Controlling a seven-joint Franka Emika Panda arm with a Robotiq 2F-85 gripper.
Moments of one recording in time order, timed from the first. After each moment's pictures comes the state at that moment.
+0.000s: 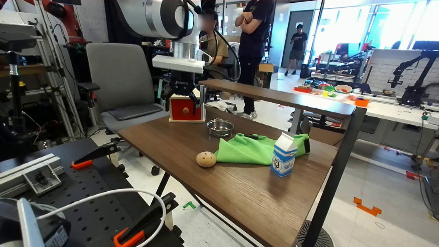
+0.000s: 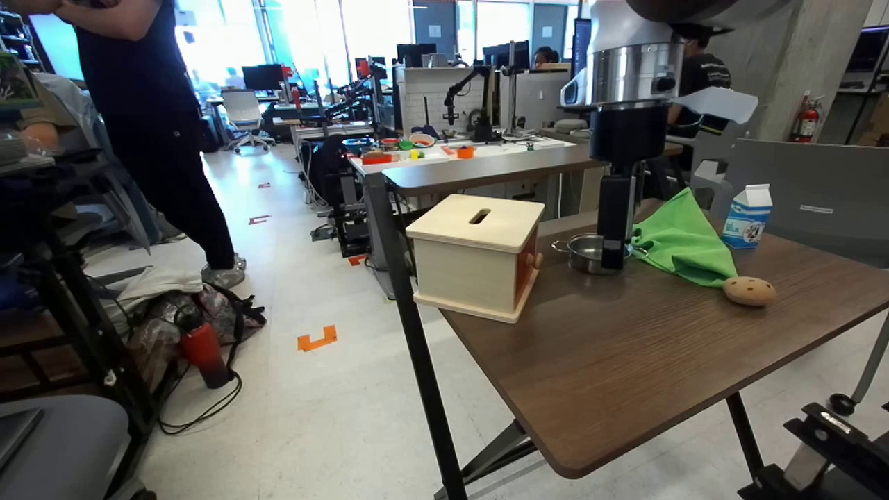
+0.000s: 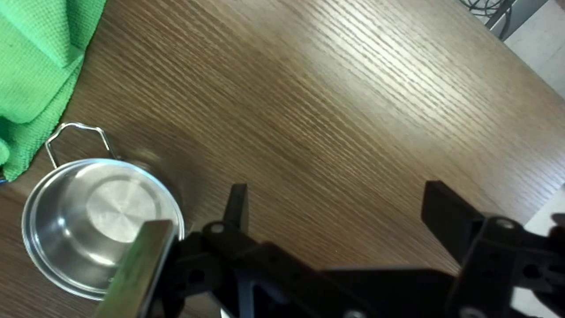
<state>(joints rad) 0.08 0.55 0.17 -1.95 -0.11 2.38 -0.41</state>
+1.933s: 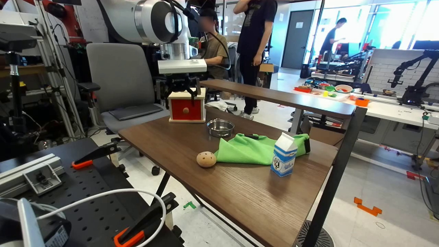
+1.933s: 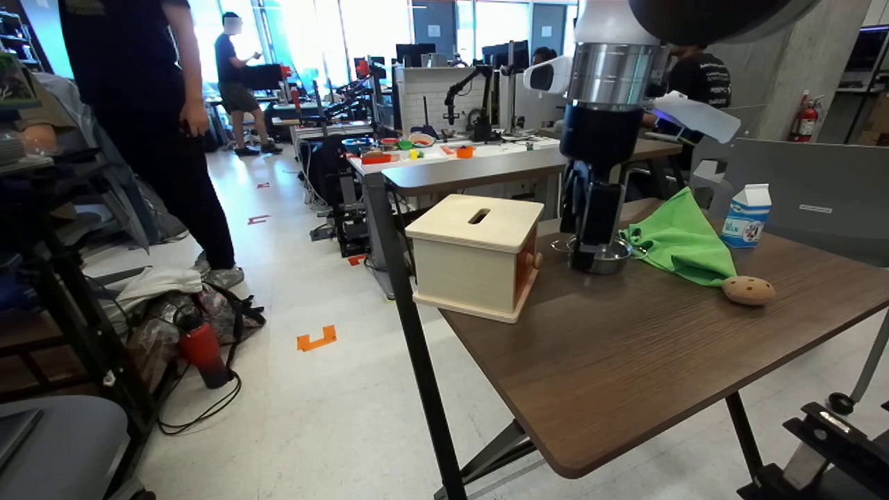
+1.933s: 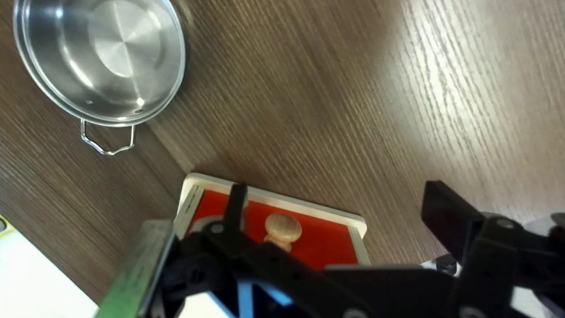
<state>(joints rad) 0.07 0.55 0.22 -2.02 -0.22 2.63 -0.68</state>
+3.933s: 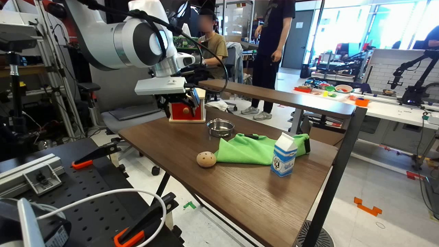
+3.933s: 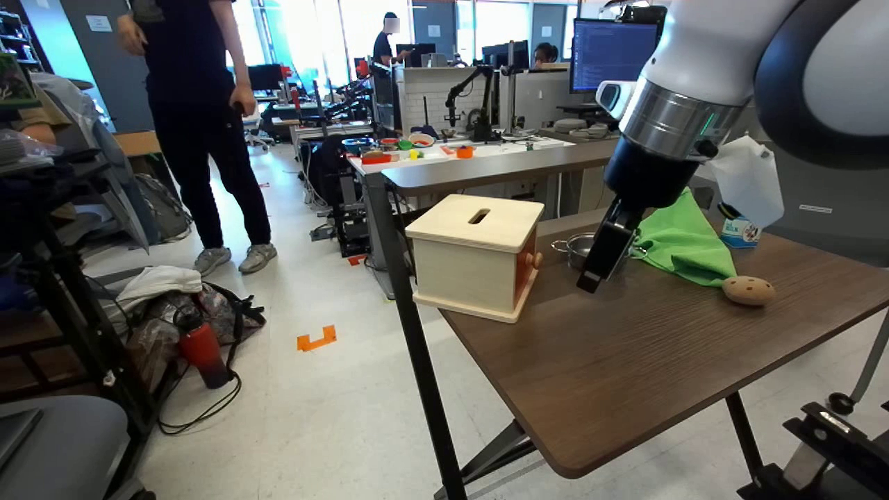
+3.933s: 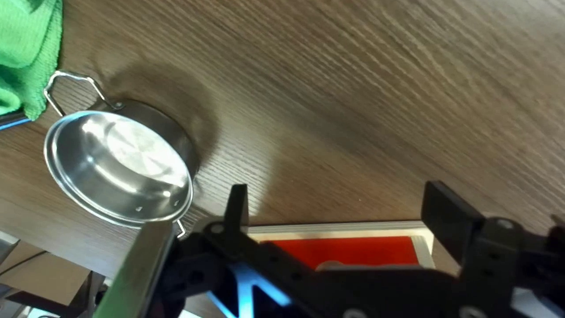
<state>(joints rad) 0.24 0.52 -0.01 -2.26 -0.32 3.10 -0.14</state>
